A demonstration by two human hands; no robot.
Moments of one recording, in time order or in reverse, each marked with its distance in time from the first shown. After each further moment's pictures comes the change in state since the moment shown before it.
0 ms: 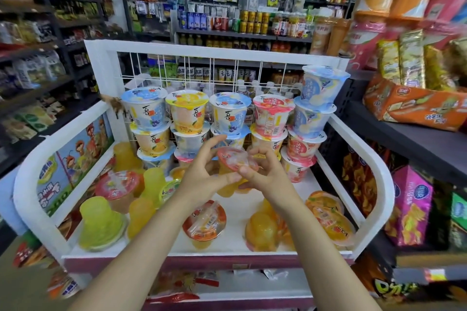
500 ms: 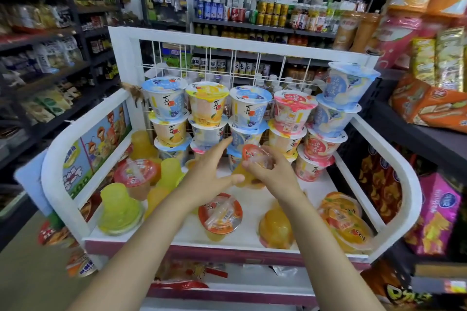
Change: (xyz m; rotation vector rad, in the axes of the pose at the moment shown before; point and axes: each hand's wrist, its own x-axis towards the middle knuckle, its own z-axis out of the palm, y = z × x) left_hand -0.005 -0.008 -0.033 0.569 -0.034 -0.012; right_hand 0.019 0.013 0.020 -0.236 0.137 0.126
